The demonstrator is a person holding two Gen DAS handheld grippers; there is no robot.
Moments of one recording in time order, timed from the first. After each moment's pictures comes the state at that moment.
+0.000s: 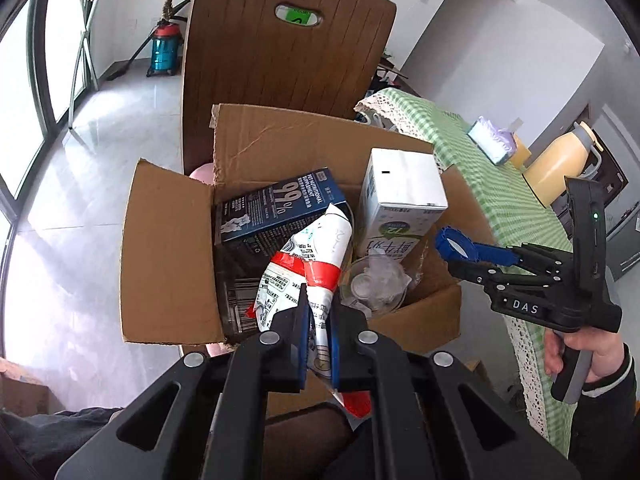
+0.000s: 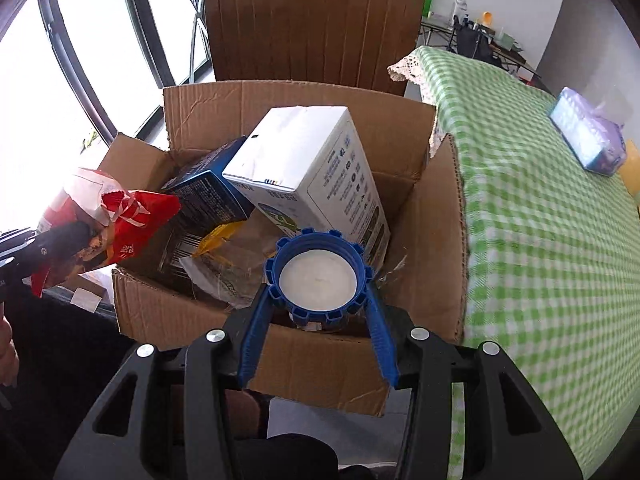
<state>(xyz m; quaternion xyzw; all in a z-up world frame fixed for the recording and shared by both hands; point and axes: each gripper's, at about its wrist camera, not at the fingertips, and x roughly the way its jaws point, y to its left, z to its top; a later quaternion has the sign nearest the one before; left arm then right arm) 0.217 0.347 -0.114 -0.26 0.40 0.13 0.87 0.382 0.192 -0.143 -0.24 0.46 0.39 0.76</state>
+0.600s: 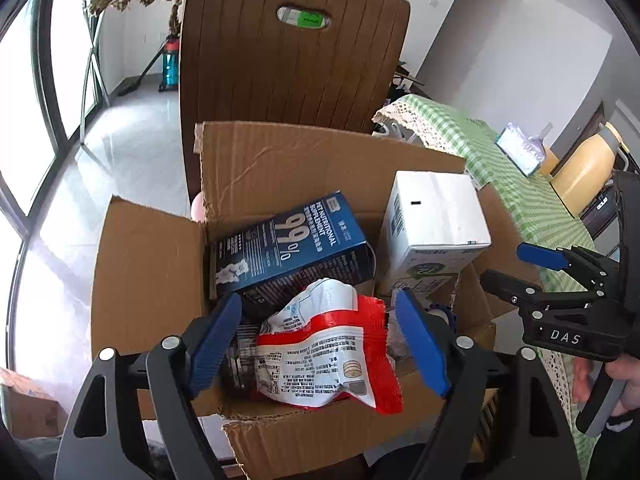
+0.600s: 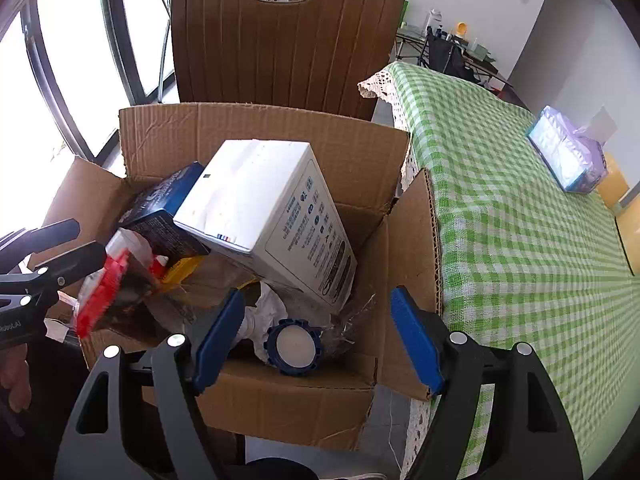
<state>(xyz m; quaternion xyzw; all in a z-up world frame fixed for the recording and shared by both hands) 0.262 0.350 -0.125 -0.22 0.39 0.17 0.88 0.397 0.198 -0.128 -0.24 0.42 0.35 0.81</state>
